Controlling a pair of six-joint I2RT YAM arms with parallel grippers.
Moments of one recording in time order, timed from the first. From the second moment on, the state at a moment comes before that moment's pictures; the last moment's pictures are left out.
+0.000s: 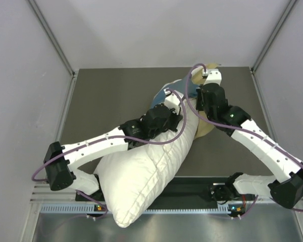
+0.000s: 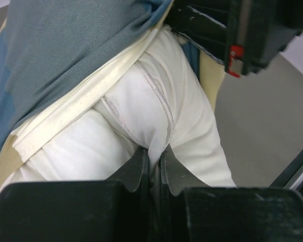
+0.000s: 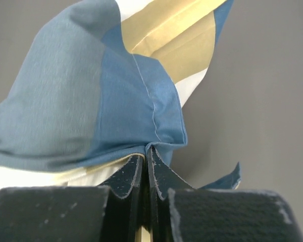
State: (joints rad) left arm -1.08 1.44 1.25 -0.16 -0.30 -0.26; right arm 0.64 1.18 1.19 -0.47 0.55 0.28
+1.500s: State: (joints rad) left arm -1.57 1.44 0.88 0.06 -0.14 -0.47; right arm 0.21 1.47 1.95 -0.43 0.41 0.21
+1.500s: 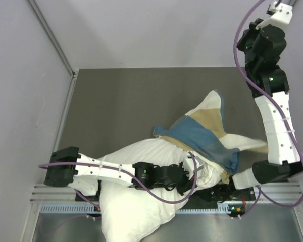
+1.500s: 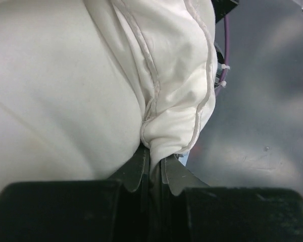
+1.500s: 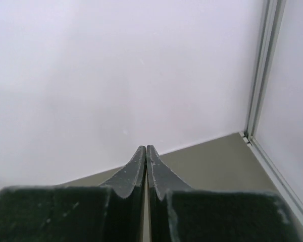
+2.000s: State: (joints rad) left arm -1.34 1.25 0.91 -0.06 -0.32 -0.62; right arm 0.44 0.74 1.11 -0.54 0.12 0.23
